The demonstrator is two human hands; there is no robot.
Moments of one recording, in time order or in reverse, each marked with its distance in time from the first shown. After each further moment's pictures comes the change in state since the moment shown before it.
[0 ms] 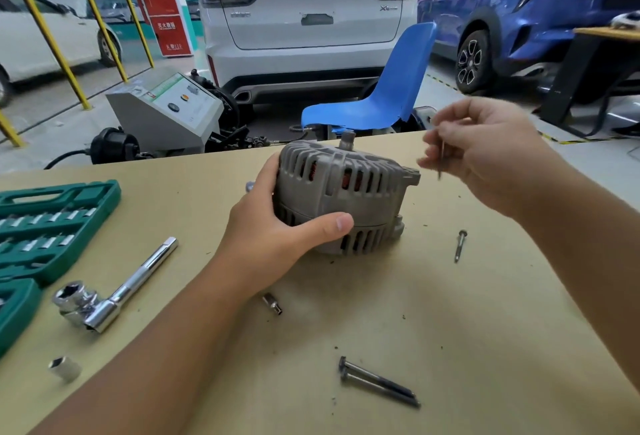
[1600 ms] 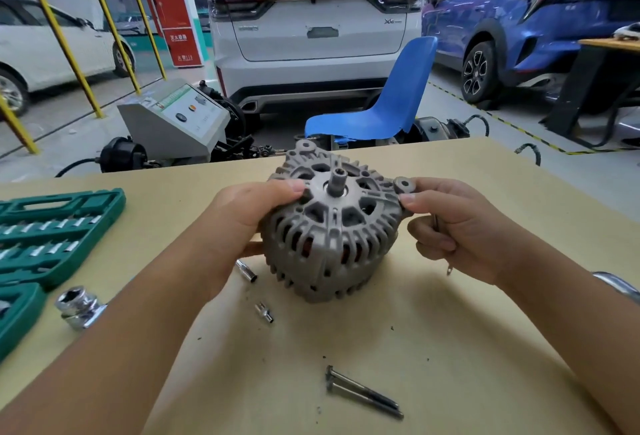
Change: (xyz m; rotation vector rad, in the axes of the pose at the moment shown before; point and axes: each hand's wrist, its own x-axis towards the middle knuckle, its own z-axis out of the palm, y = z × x) left_hand 0.011 0.025 -0.022 -0.268 -0.124 -0.415; right_hand -0.021 0.055 -0.014 0.173 -0.589 0.155
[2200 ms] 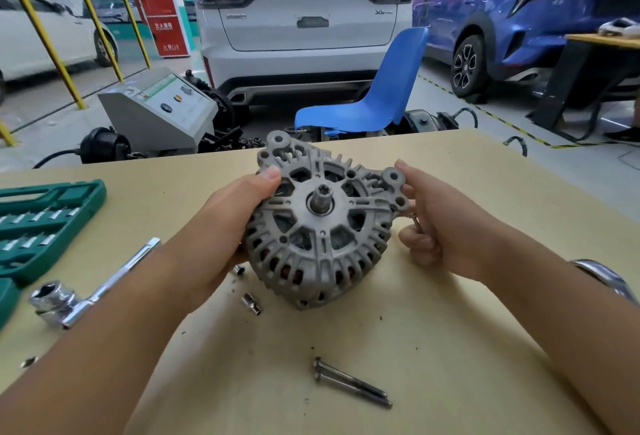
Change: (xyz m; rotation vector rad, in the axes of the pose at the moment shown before) left_hand -0.005 -0.015 0.002 -0.089 -0.122 0.013; right_hand 0.001 0.000 0.016 -0.060 0.295 0.318
